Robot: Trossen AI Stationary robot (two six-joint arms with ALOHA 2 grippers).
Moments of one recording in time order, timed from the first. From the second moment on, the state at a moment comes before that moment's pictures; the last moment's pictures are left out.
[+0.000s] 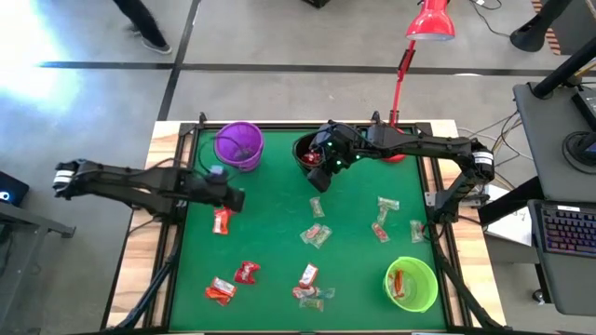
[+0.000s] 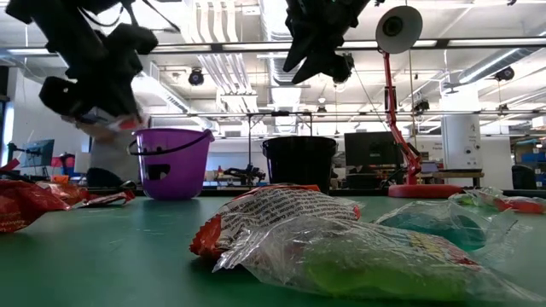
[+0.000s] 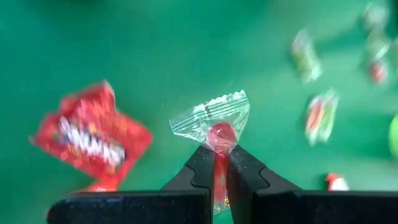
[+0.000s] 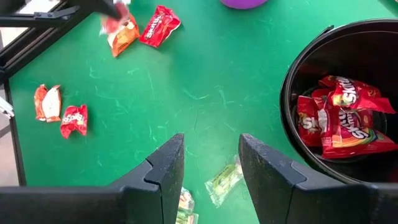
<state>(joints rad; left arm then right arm) -0.03 0.89 0.64 -0.68 -0.21 -1.22 -0.22 1.67 1.55 -0.76 -0.16 0.39</state>
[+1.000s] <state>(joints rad) 0.44 0.77 0.64 -0.51 -0.38 -0.82 -0.22 1.67 1.55 -0.75 -0.15 0.40</state>
